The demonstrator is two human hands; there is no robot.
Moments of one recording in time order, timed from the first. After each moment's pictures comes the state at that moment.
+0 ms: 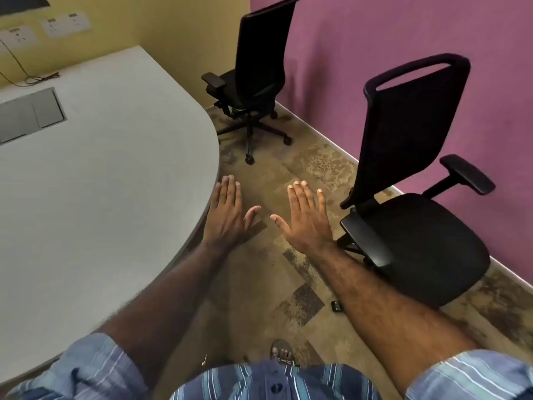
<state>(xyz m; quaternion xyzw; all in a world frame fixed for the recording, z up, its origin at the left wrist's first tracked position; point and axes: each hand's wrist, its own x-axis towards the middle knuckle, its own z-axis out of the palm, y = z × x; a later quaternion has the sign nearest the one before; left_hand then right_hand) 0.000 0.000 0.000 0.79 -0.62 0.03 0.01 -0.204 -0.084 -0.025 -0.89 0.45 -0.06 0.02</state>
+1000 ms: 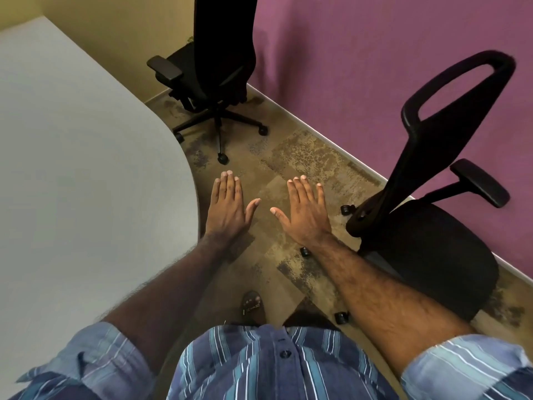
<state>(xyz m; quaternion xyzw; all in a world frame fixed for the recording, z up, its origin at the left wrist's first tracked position) 0.134 -0.259 -0.060 0.75 -0.66 -0.05 -0.02 -0.079 -0.313 -0.078 -0.85 0.53 0.01 0.02</state>
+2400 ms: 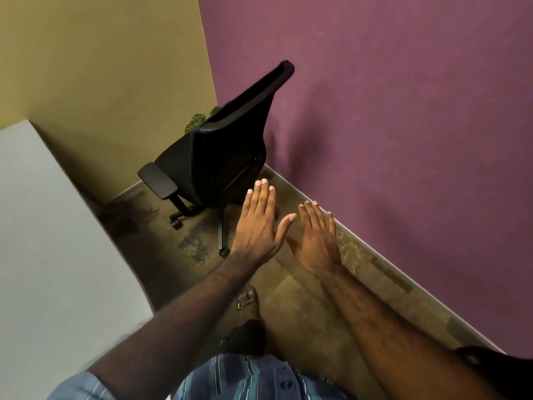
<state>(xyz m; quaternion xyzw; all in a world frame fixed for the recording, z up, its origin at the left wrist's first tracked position) 0.238 -0.779 -0.004 0.68 -0.70 -0.02 0.21 0.061 -0.819 -0.066 -0.84 0.54 -0.10 0.06</state>
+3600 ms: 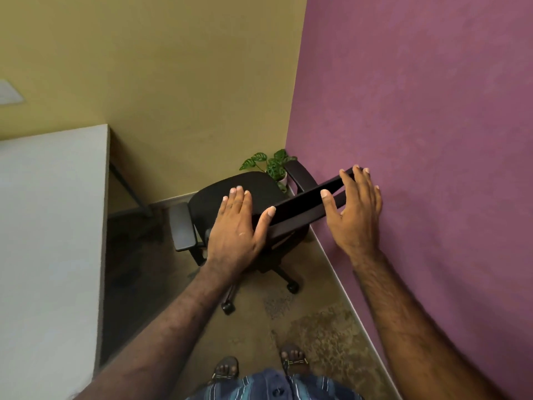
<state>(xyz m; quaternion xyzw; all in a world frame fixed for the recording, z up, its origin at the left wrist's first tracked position) 0.380 -1.016 0.062 0.87 -0.44 -0.03 0.23 0.210 -1.214 0.047 -0.84 0.40 -0.36 0.10</state>
